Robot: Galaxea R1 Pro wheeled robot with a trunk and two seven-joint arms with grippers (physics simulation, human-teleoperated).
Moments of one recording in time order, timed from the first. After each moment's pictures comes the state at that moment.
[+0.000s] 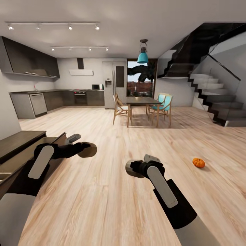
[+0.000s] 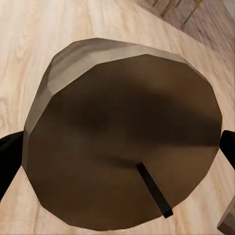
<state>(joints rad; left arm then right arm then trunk) -0.77 0.25 -0.09 -1.29 1.05 0.97 0.34 -0.60 0.07 0.44 -1.47 -1.08 0.75 -1.04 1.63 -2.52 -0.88</state>
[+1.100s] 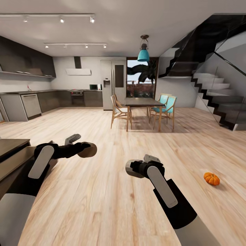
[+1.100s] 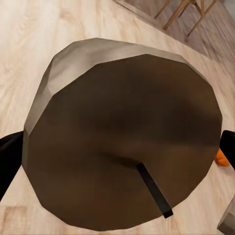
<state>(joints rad) -0.77 0.25 -0.09 -1.29 1.05 0.97 0.34 -0.60 0.07 0.44 -1.47 -1.08 0.75 -1.04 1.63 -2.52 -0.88</state>
